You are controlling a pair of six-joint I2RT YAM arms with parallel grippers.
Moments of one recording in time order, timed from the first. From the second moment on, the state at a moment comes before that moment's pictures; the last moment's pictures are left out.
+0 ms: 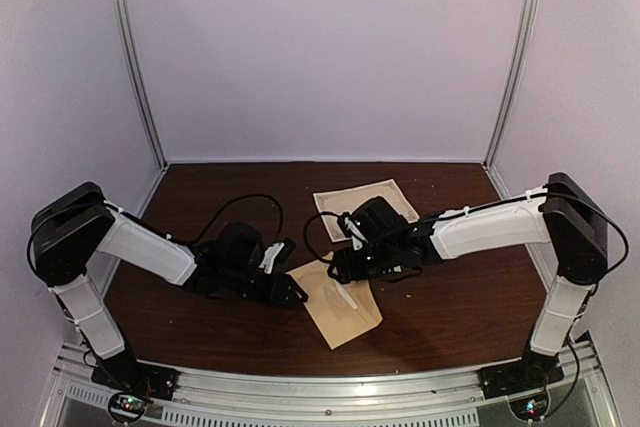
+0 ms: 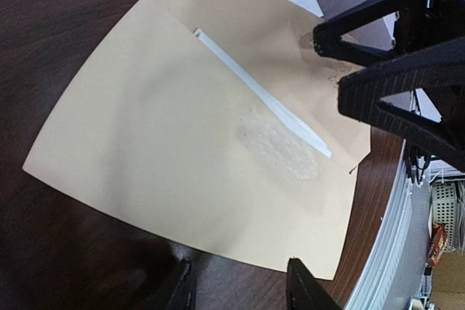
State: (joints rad) left arm -0.83 1.72 0.67 0.30 0.46 -0.57; right arm 0.93 1.79 1.07 -0.16 -0.07 0.61
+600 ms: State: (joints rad) left arm -0.79 1.76 0.68 0.31 0.48 -0.57; right arm 0.91 1.92 1.13 -0.12 -0.12 0.59
